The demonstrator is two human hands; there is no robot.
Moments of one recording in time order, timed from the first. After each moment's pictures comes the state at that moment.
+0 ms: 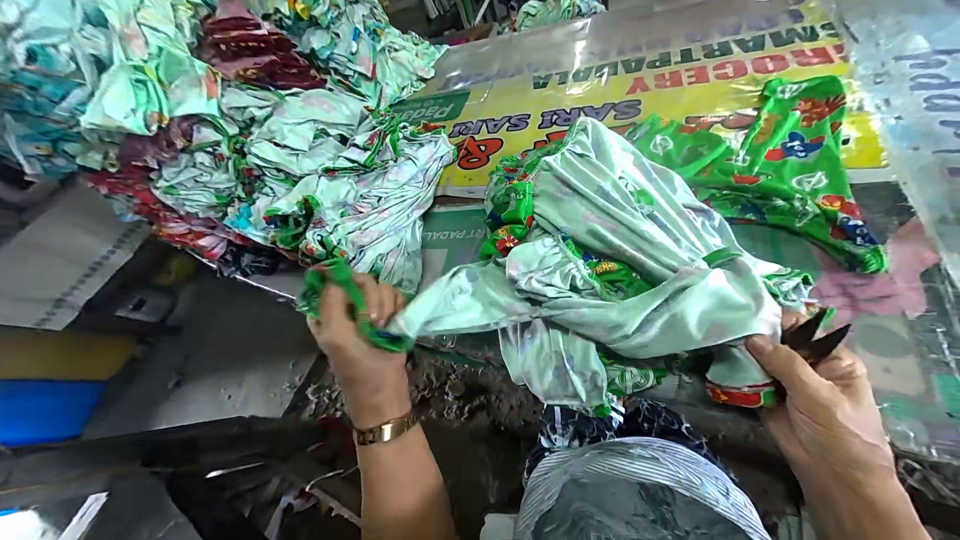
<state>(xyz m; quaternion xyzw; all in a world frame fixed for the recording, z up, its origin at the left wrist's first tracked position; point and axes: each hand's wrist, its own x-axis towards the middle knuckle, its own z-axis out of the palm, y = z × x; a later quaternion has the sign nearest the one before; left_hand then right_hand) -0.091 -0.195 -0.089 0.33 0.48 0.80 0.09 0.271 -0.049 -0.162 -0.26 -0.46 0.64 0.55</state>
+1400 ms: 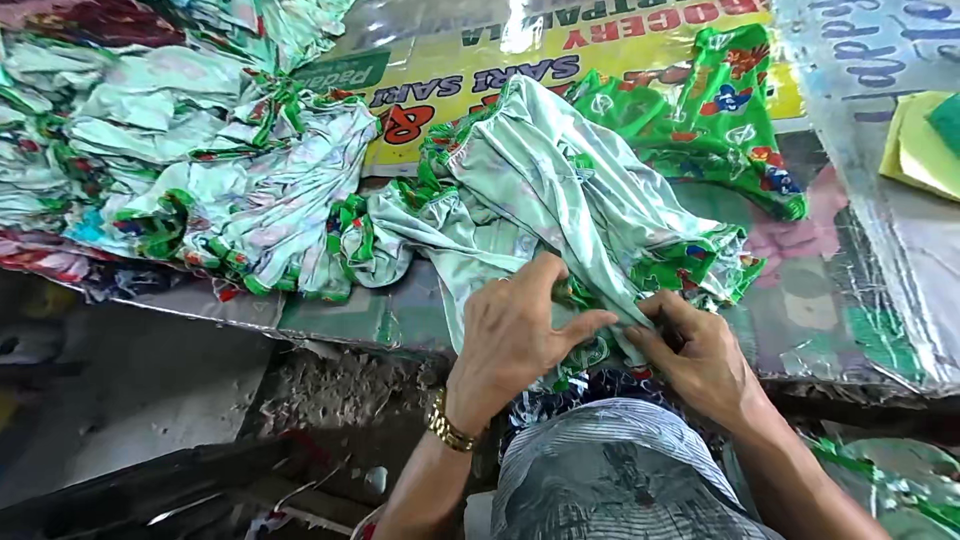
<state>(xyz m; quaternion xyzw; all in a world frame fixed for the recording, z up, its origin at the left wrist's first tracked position) 0.045 -0.121 -0.110 0.69 0.67 0.26 -0.01 0.265 -0.058 -0.170 -0.32 -0.77 0.43 0.35</state>
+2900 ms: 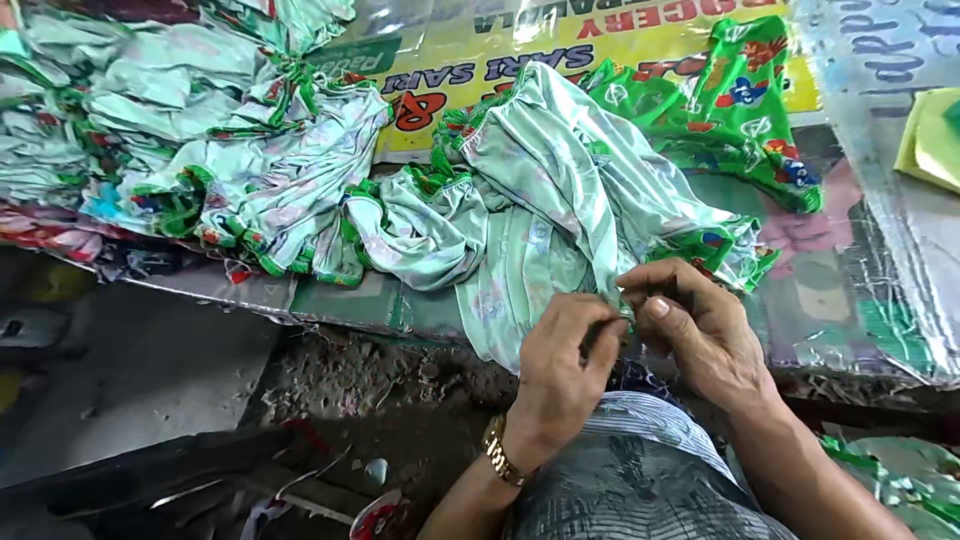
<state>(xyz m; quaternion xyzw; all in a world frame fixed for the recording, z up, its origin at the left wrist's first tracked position) 0.098 -0.152 -0.144 0.59 0.56 0.58 0.10 0.243 -0.060 -0.144 -0.20 -0.70 0.55 0.41</state>
